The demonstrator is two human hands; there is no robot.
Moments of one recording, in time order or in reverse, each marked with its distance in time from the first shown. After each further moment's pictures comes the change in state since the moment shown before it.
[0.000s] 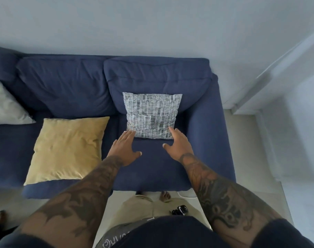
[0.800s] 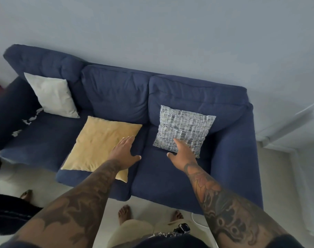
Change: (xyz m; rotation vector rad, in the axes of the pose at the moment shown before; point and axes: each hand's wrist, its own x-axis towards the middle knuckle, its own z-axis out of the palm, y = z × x) left_hand -0.080 -0.098 -0.061 -0.135 0.169 -0.207; right_hand -0.004 -0.099 0.056 -0.062 -0.100 -0.142
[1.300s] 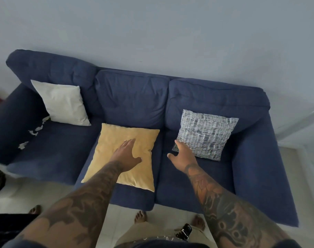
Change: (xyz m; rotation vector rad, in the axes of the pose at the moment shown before) left_hand 0.039 -0.156 -0.085 -0.013 -0.059 0.026; right_hand 0.039 -0.145 0.111 0.034 0.041 0.086
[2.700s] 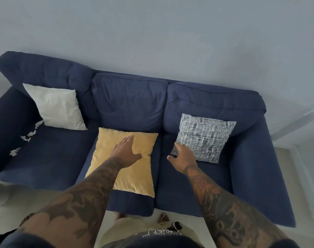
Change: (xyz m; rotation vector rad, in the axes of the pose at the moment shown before) left_hand 0.038 -0.002 -0.029 0.027 -0.005 0.019; right_hand 0.023 -0.016 0.003 -0.097 0.029 0.039
